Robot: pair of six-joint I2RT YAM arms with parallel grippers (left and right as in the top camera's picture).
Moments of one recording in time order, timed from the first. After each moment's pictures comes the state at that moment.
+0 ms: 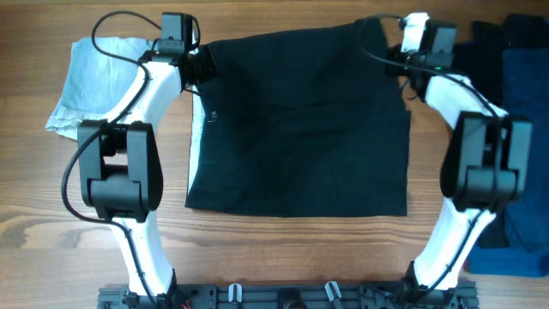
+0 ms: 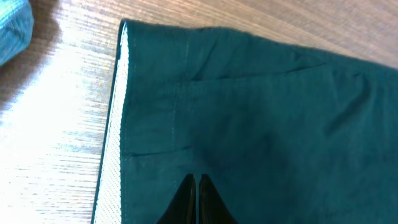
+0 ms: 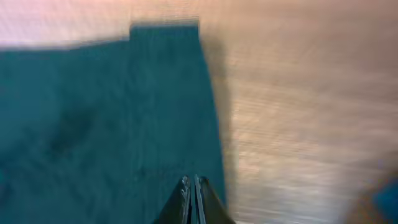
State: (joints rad) left arm -0.10 2.14 1.59 -0.45 0.11 -0.43; right arm -0.08 2.19 1.42 0.00 -0.19 -0.09
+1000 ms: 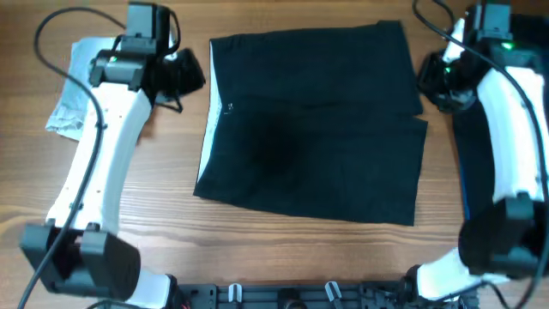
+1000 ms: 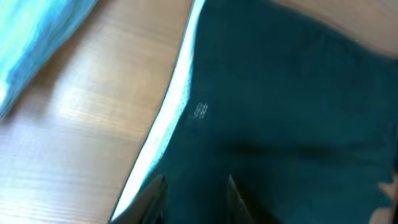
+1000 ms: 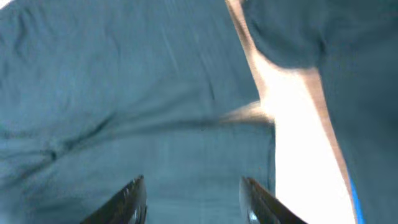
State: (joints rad) left arm -0.13 1.67 1.60 -1.02 0.10 -0.52; right arm -0.12 1.74 1.64 -1.15 -0.09 0.26
